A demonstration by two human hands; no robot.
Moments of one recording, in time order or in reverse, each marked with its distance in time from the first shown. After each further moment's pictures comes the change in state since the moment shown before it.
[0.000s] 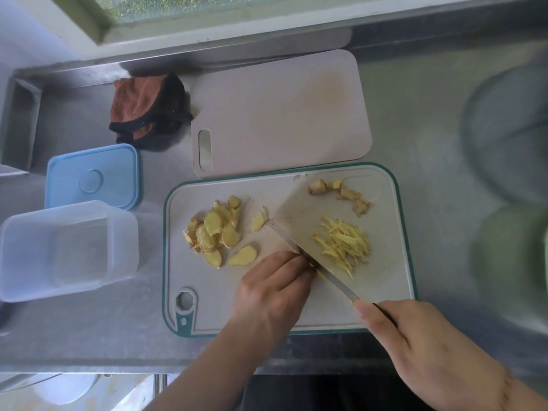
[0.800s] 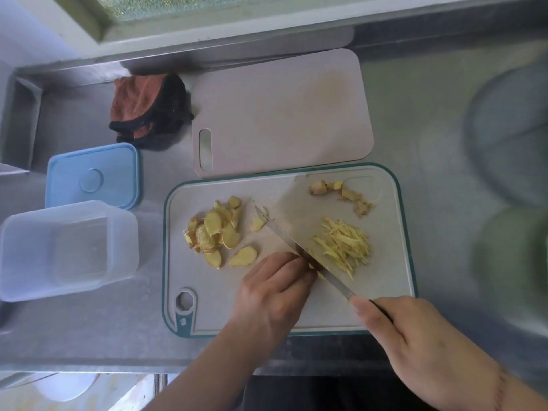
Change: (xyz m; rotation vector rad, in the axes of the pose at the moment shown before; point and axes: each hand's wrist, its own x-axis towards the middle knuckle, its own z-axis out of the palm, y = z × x) left_hand 0.000 -0.001 0.001 0.005 -0.007 0.000; right_hand 0.005 -0.009 -0.005 0.029 -0.018 -0.002
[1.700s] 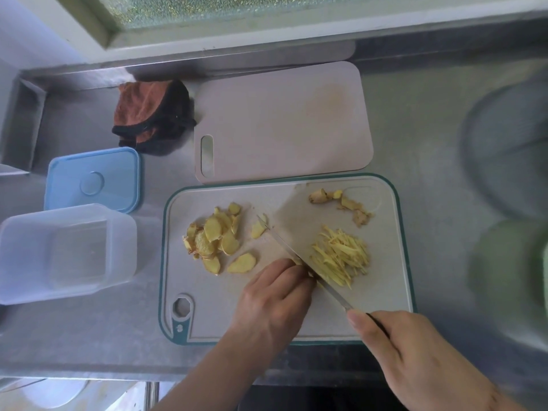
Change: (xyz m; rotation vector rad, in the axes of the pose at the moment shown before) left_hand 0.002 0.004 0.001 -0.003 -0.037 -0.039; right_hand 0.001 0.005 0.009 0.002 0.050 -0.034
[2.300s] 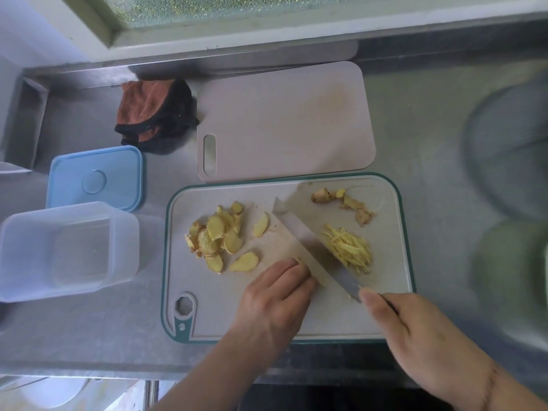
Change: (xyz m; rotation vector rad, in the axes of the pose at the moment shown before) left_hand -0.006 -0.002 0.000 -0.014 -0.025 0.008; right_hand 0.012 0.012 -0.004 -0.014 0.072 0.050
